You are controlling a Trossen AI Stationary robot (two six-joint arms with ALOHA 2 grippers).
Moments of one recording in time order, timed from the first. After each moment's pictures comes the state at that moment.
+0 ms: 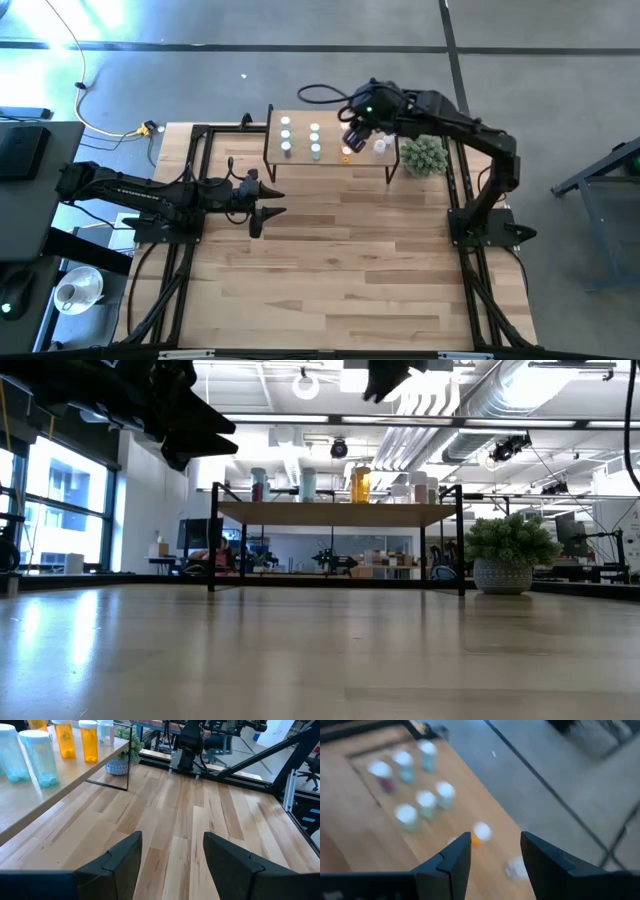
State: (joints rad) left arm 0.08 0.92 0.40 0.23 -0.17 -0.21; right arm -0.27 1.73 2.08 -1.18 0.47 0.11
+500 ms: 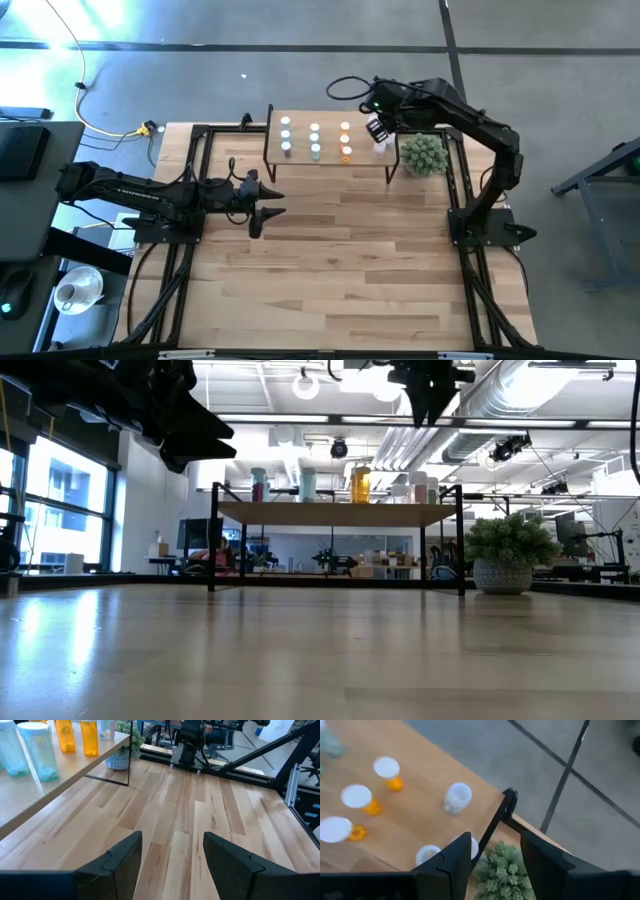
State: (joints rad) left arm 0.08 0.92 0.40 0.20 -0.17 -0.21; right arm -0.39 1.72 2.07 -1.56 0.56 0.45
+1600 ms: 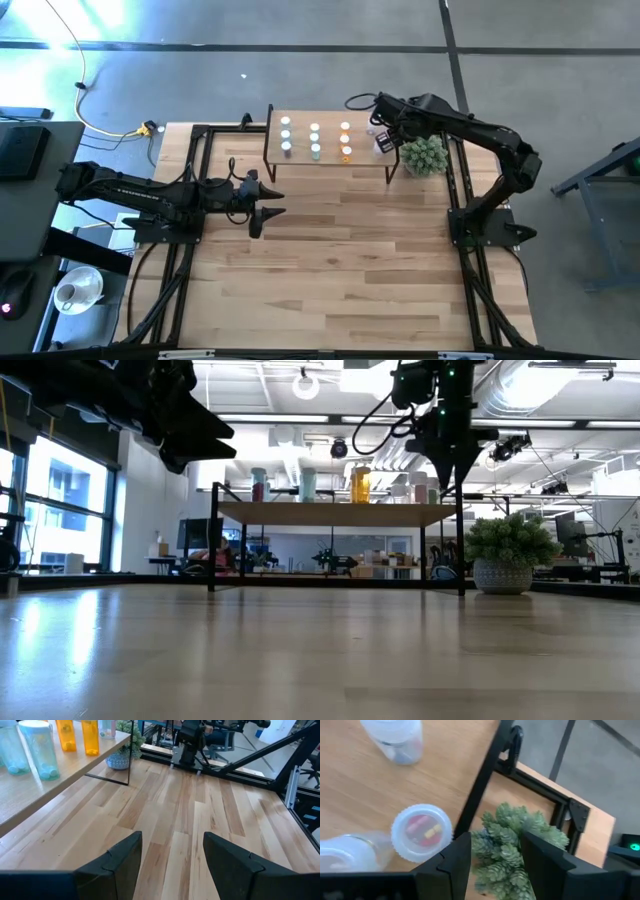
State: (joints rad) left arm 0.08 0.92 0.40 0.20 -0.17 -0.22; right arm -0.55 1.59 1.52 -1.30 0.44 0.52
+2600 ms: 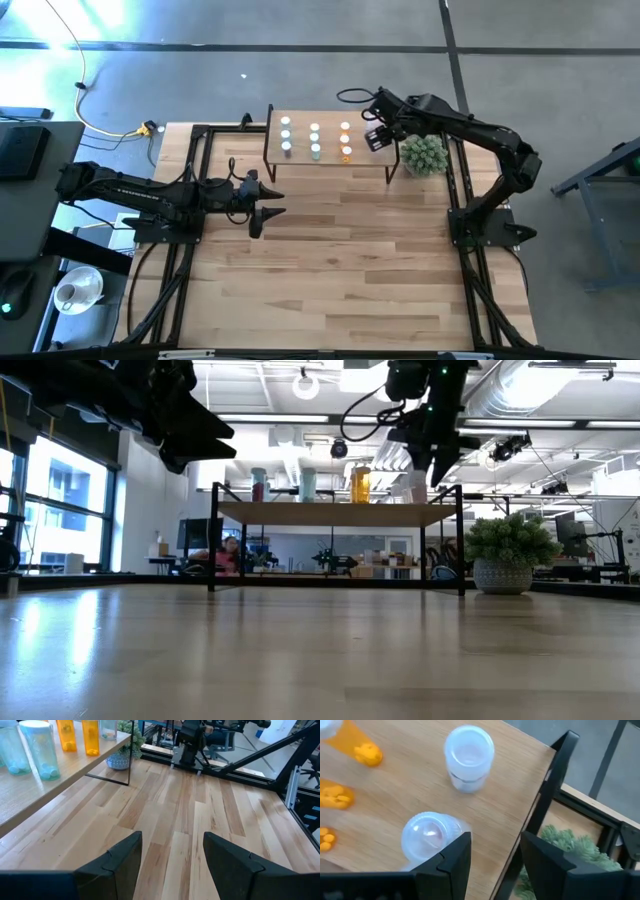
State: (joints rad) left arm 0.08 0.92 0.40 0.20 -0.17 -0.22; right arm -0.55 1.59 1.52 -1.13 0.31 0.47
